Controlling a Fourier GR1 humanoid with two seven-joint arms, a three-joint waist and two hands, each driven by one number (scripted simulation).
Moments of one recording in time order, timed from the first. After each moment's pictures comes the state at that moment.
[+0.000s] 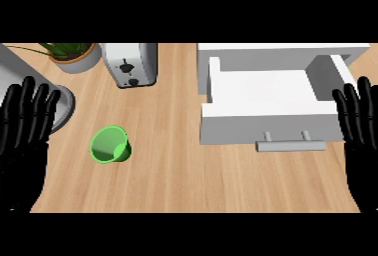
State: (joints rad) left arm -0.01 0.11 -0.01 -2.10 0.04 0.02 0.02; right arm -0.01 -0.10 0.02 -2.10 0.02 -0.02 -0.01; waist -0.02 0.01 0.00
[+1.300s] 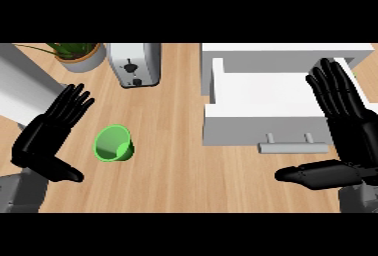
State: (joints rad) left arm -0.19 0.31 0.16 -1.34 0.41 -0.56 -0.12; right arm -0.17 -0.17 -0.05 -1.90 -0.11 0.14 0.07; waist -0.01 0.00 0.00
